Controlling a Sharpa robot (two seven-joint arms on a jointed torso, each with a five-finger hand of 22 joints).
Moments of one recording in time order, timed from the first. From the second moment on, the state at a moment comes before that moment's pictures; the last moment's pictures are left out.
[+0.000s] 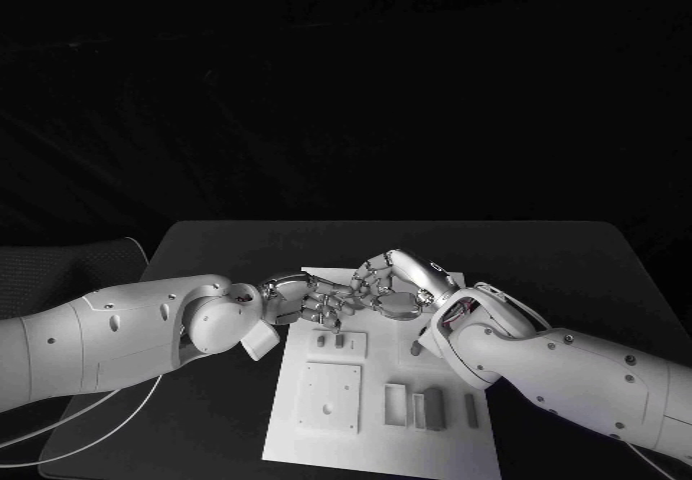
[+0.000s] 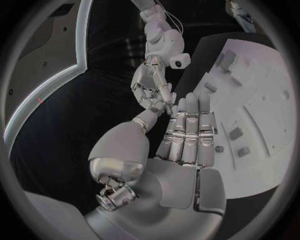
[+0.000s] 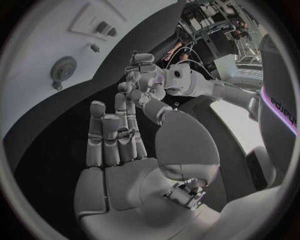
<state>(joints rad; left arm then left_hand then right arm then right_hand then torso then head) 1.22 -0.84 -0.22 1.42 -0.01 0.20 0.08 0.97 0.10 0.40 -0.25 0.05 0.84 0.16 0.32 0.43 1.17 0.11 0.08 0.13 0.99 0.03 0.86 0.44 0.03 1.05 -0.07 0.18 1.17 1.04 -0.62 0.02 1.52 -1.32 -0.53 0.06 1.19 -0.10 0.69 -0.30 0.13 1.05 0.10 0.34 0.52 1.23 0.05 0.23 0.36 1.18 -0.05 1.34 0.69 0.25 1.03 0.05 0.83 1.31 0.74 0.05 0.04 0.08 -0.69</state>
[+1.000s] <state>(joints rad) 1.22 -0.84 -0.22 1.42 -0.01 0.21 0.08 1.01 0.17 0.46 -0.25 0.05 0.86 0.15 0.33 0.44 1.20 0.11 0.08 0.13 0.98 0.02 0.85 0.45 0.04 1.05 -0.07 0.18 1.18 1.04 -0.62 0.02 1.53 -1.32 -0.53 0.06 1.18 -0.10 0.69 -0.29 0.13 1.05 0.10 0.34 0.52 1.23 0.05 0.23 0.36 1.18 -0.05 1.34 0.69 0.25 1.03 0.05 0.83 1.31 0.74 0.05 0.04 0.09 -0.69</state>
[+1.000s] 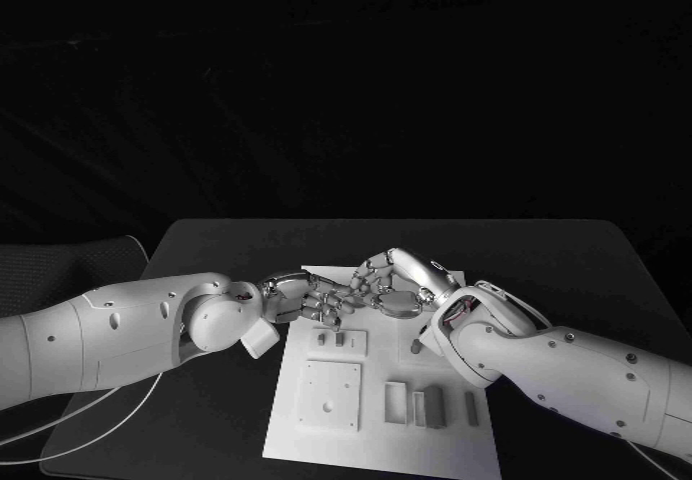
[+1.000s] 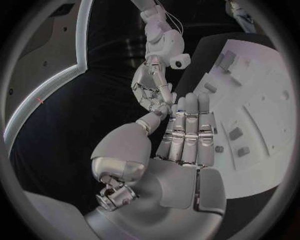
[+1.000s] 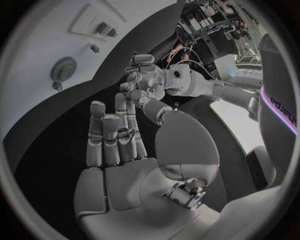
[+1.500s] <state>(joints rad) 1.22 -0.84 -0.22 1.43 -0.03 0.20 0.08 1.03 0.17 0.51 -0.28 0.05 0.91 0.15 0.36 0.46 1.27 0.09 0.10 0.15 0.99 0.02 0.85 0.46 0.04 1.05 -0.08 0.18 1.20 1.04 -0.62 0.02 1.53 -1.32 -0.52 0.07 1.18 -0.10 0.69 -0.29 0.13 1.05 0.10 0.34 0.52 1.23 0.05 0.22 0.36 1.18 -0.05 1.34 0.69 0.25 1.03 0.05 0.83 1.31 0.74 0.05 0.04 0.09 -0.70</state>
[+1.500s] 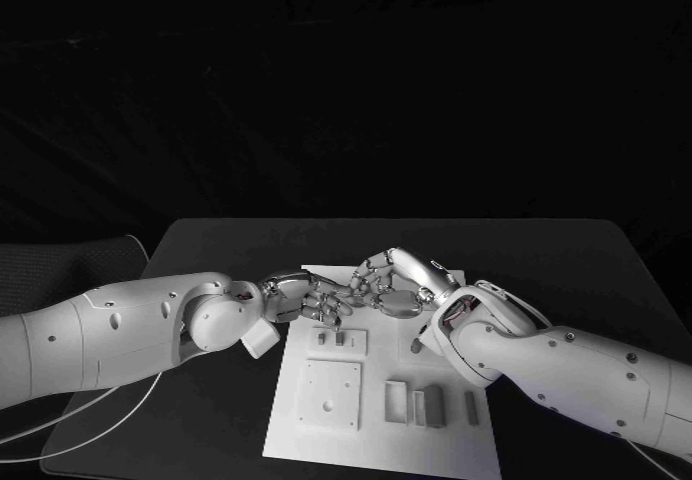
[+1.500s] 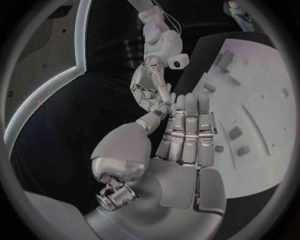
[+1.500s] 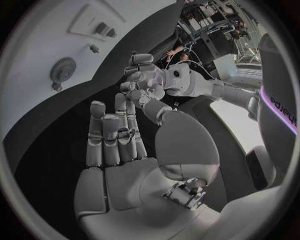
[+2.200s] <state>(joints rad) 1.22 -0.83 -0.22 1.44 -0.06 0.15 0.10 1.03 0.15 0.58 -0.26 0.04 0.92 0.15 0.39 0.47 1.32 0.06 0.13 0.23 1.02 0.00 0.90 0.54 0.02 1.09 -0.10 0.20 1.25 1.04 -0.63 0.02 1.52 -1.31 -0.51 0.07 1.18 -0.10 0.69 -0.30 0.13 1.05 0.10 0.34 0.53 1.23 0.06 0.22 0.36 1.18 -0.05 1.34 0.69 0.25 1.03 0.05 0.83 1.31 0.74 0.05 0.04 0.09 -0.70</state>
